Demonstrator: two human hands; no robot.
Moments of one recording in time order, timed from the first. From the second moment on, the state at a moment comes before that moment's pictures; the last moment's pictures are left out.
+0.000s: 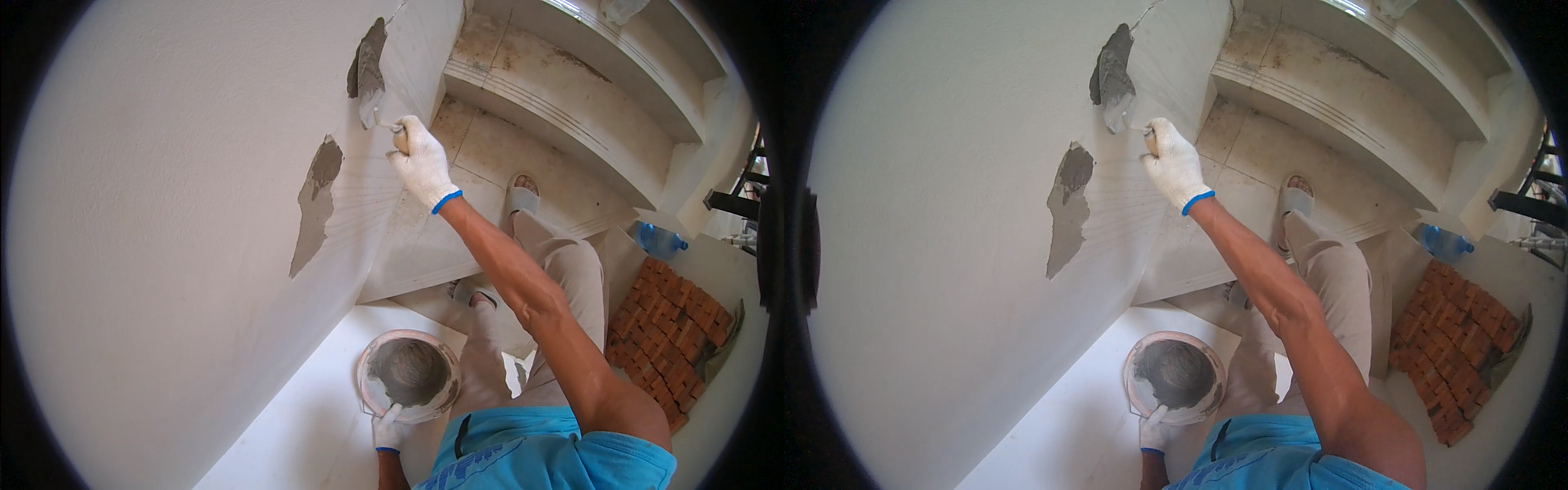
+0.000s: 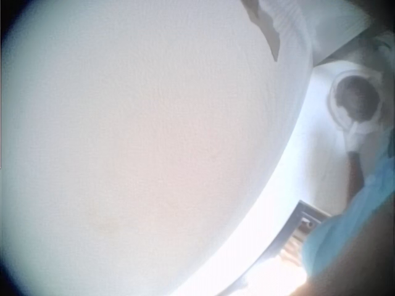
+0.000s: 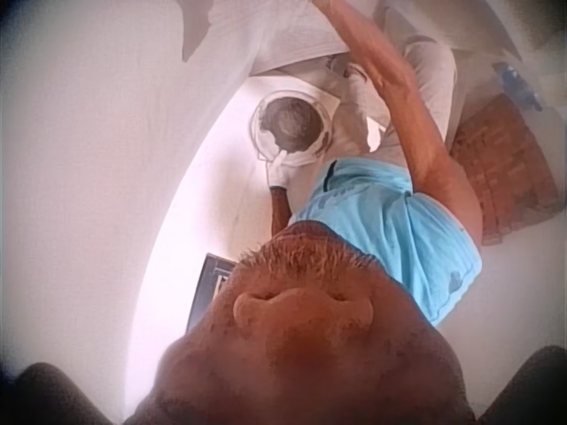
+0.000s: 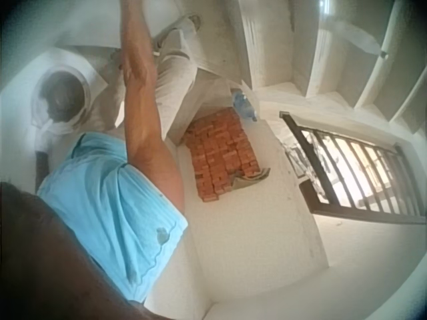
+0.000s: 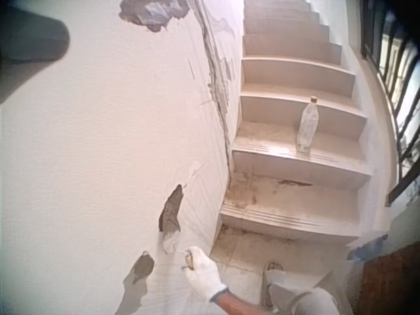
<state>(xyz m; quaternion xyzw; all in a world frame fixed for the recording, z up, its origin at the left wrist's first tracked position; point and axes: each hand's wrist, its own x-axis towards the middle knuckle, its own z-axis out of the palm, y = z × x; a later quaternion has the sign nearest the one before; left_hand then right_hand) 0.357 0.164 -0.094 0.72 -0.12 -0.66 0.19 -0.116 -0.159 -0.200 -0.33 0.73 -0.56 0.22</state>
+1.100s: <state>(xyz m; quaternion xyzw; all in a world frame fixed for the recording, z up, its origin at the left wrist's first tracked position) 0.360 0.167 -0.094 0.73 -0.12 -0.64 0.19 -0.154 -0.174 -0.205 -0.28 0.73 -0.58 0.23</state>
